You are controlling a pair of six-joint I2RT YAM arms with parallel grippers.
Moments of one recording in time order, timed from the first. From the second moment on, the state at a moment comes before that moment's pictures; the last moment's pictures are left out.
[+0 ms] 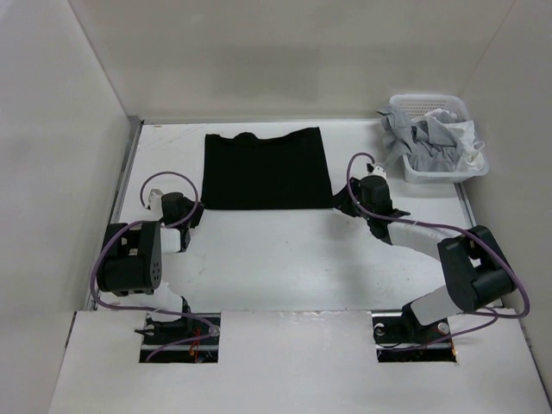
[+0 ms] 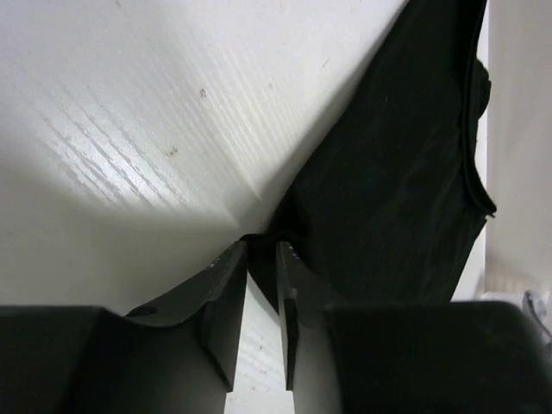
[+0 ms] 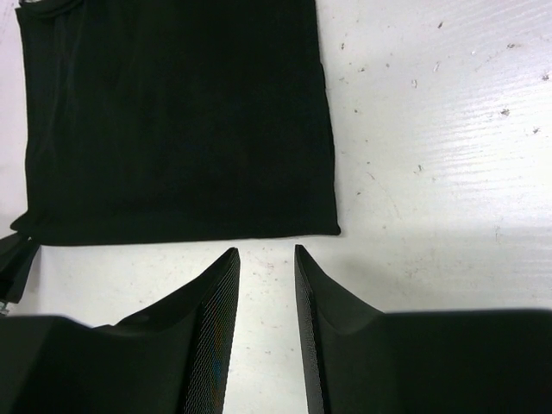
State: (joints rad) left arm 0.04 1.58 0.45 0.55 -0.04 -1.13; right arm 0.39 1.49 0.67 0.30 0.02 0.73
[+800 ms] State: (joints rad) left arm 0.07 1.59 0.40 0.62 0.00 -1.16; right arm 0.35 1.65 0.69 0.28 -0.01 0.81
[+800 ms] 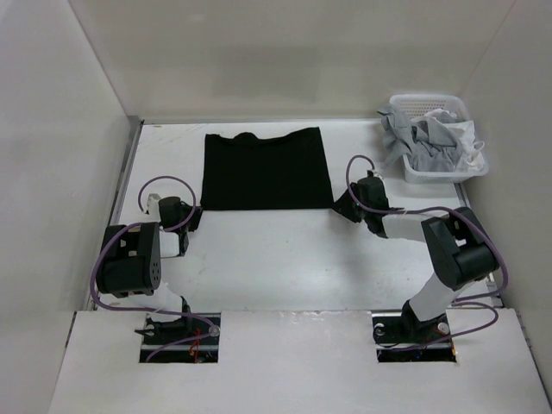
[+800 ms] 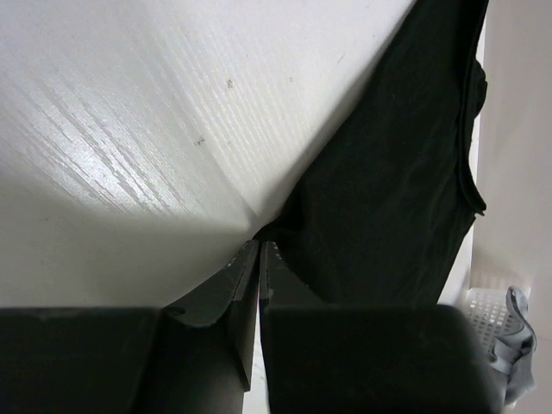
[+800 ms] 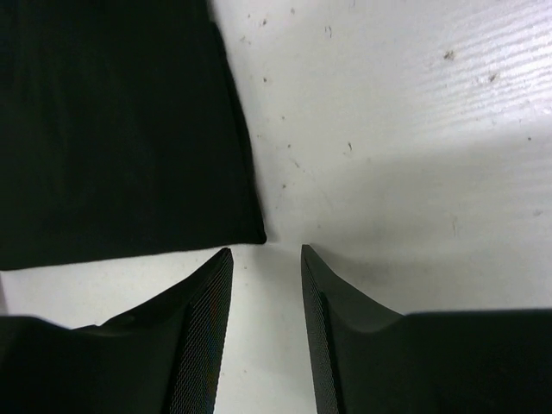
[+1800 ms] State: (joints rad) left arm 0.05 0.64 0.61 0.09 0.00 -1.08; right arm 0.58 0.84 0.80 -0.02 0.13 0.69
